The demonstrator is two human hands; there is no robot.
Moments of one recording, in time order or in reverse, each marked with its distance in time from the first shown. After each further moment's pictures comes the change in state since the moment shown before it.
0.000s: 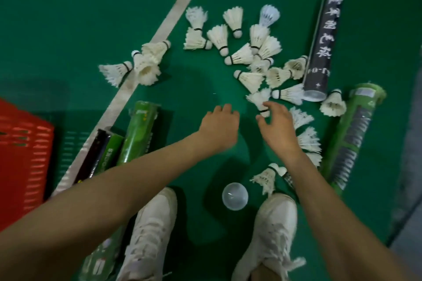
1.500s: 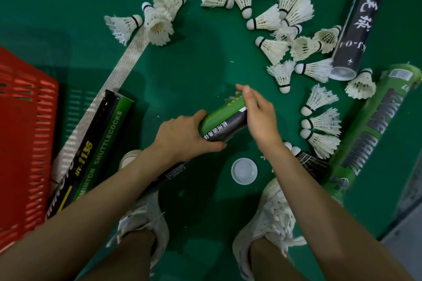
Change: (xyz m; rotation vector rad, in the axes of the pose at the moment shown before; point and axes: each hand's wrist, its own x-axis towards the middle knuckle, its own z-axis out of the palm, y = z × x) left_hand -0.094 -0.063 0.044 -0.308 -0.069 -0.302; right_hand -0.045 -0.058 0.046 0.645 -0.186 0.105
